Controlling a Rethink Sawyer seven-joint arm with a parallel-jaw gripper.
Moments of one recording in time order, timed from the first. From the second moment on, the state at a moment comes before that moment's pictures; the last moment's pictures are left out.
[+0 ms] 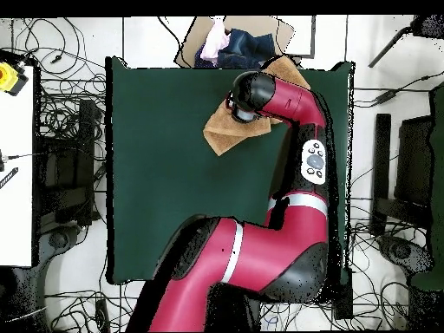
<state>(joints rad) -0.28 -0.03 0.04 0.70 0.04 0.91 1.64</state>
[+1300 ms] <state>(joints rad) -0.26 -0.03 0.01 0.70 0.03 0.90 1.64</state>
